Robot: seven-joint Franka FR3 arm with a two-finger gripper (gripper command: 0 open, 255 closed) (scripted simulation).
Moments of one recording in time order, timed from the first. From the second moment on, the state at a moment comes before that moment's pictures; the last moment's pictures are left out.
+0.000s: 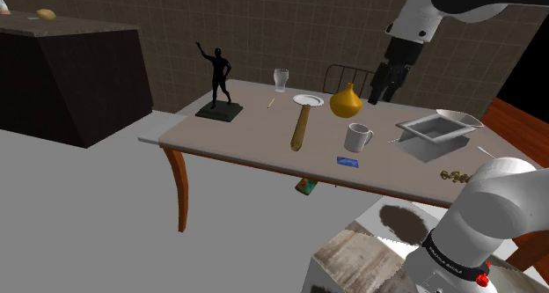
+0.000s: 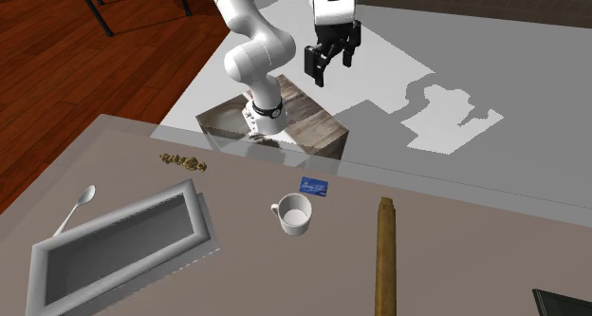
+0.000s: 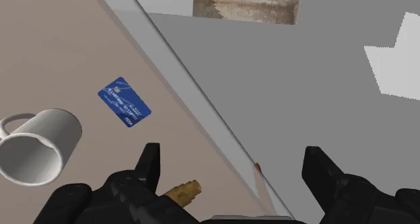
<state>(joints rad) -0.02 -0.83 -0.02 -2.40 0.10 1.63 -0.07</state>
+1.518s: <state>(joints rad) -0.09 -0.31 -0.24 -2.48 -0.11 2.25 -0.46</state>
